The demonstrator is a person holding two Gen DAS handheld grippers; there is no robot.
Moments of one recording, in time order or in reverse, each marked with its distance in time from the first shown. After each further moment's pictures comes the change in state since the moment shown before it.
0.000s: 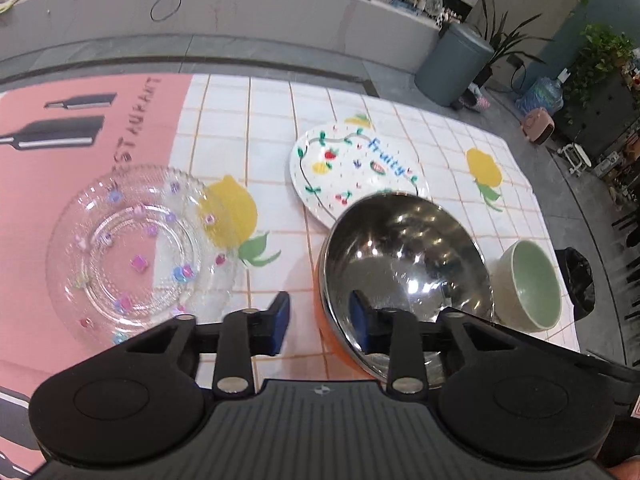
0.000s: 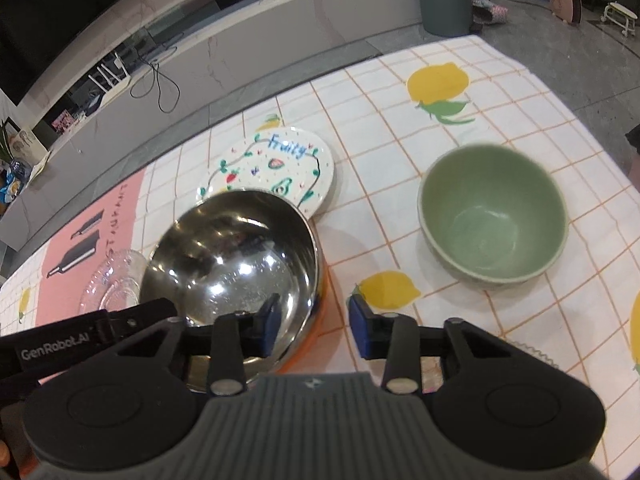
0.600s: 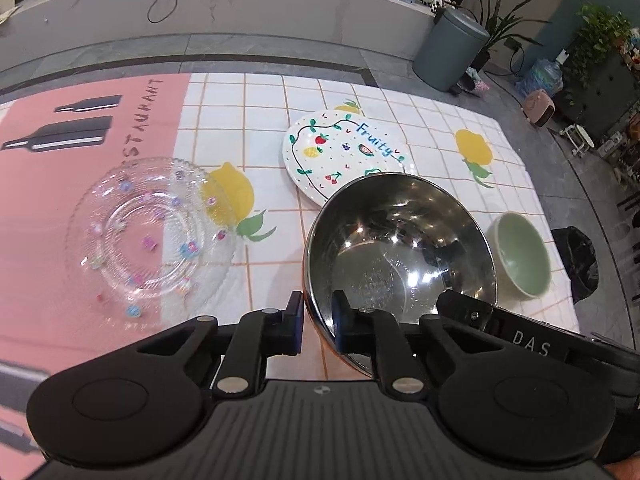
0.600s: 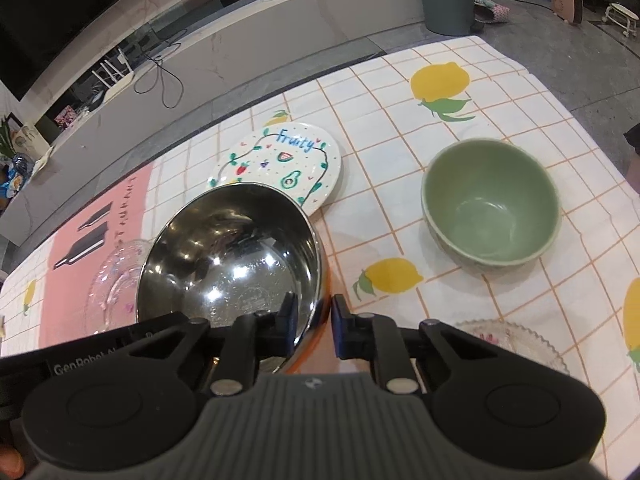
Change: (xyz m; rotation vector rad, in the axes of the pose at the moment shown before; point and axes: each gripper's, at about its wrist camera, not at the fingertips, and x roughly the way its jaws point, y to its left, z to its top) left arm -0.034 -0.014 -0.013 0.029 0.029 0.028; right arm -0.029 0.009 -0.009 -0.017 -0.010 0.008
